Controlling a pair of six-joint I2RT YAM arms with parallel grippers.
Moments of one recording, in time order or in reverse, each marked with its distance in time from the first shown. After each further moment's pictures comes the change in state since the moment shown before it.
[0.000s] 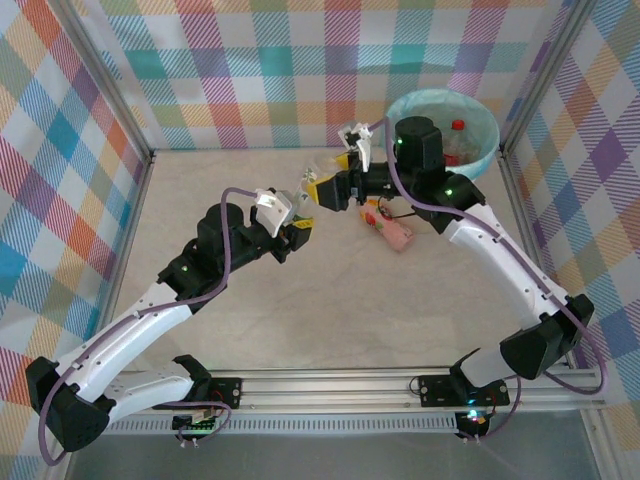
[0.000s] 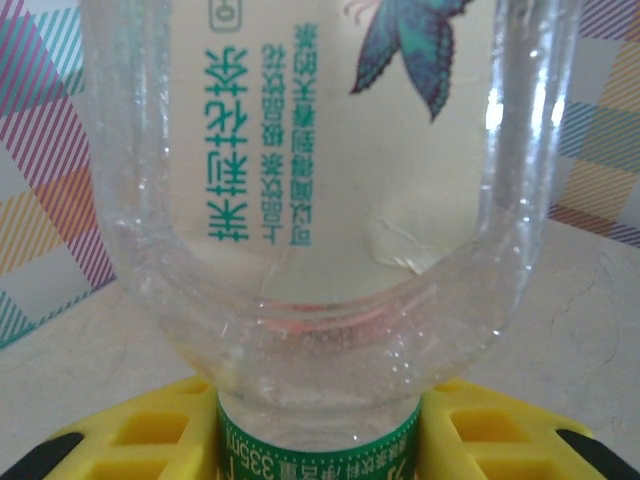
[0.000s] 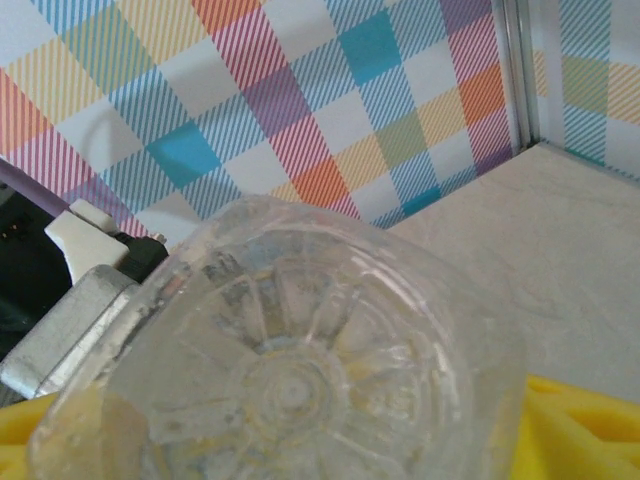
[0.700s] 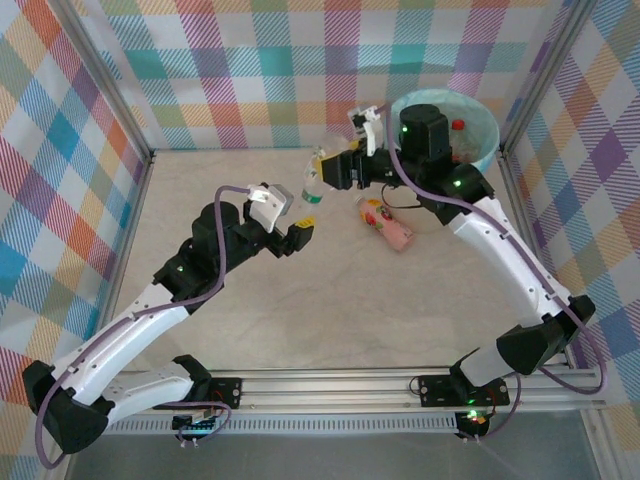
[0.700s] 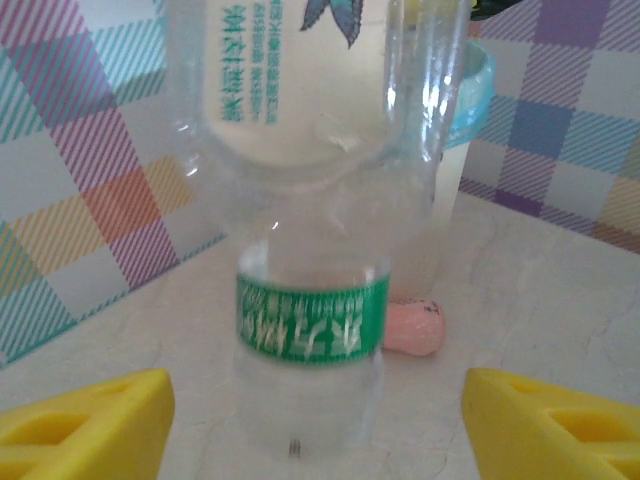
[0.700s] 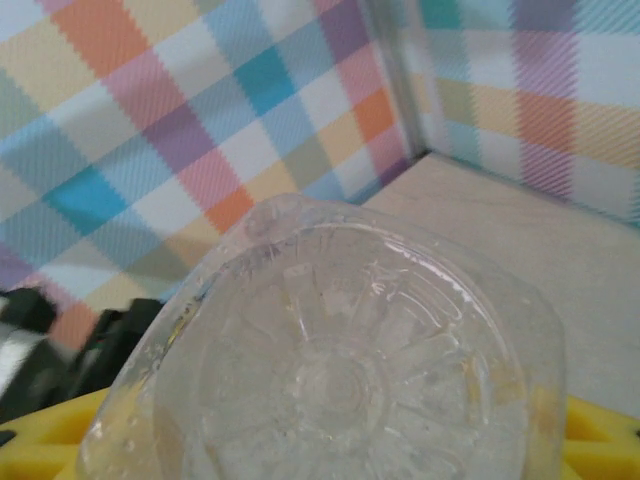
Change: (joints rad) left arm 0.001 -0.028 0.022 -0.006 -0.080 -0.003; right arm -0.022 0.018 0.149 -0.140 0.251 0.006
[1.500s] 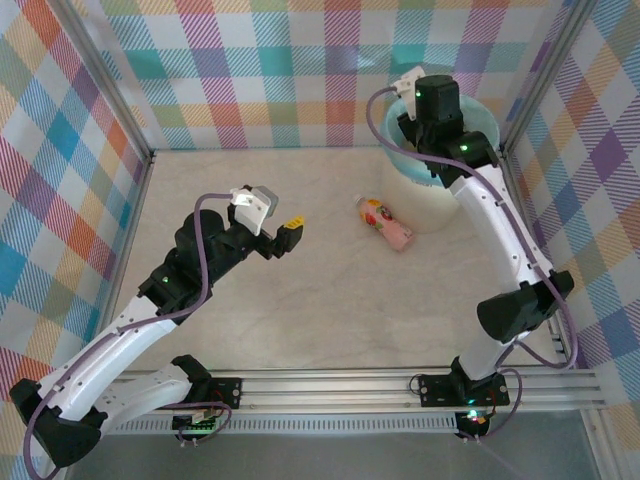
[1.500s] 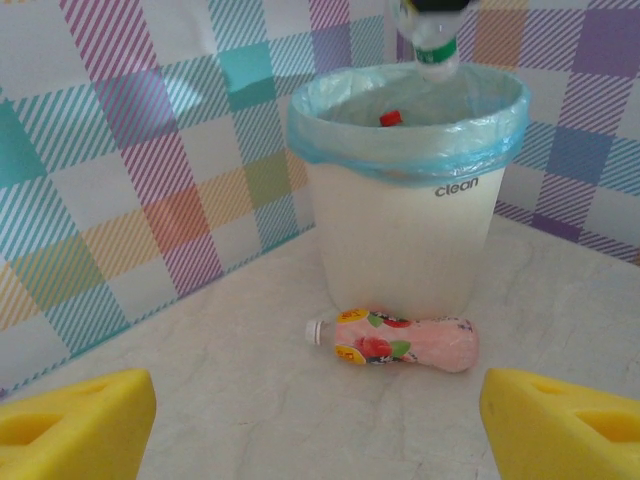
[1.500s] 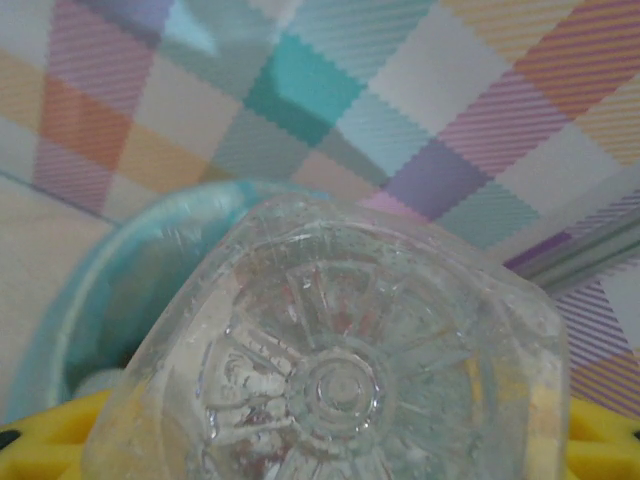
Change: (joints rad) left arm 0.000 -0.089 -0.021 -0.023 -0.074 0.003; right arm -0.165 0.195 0.220 -0.140 1.032 -0.666
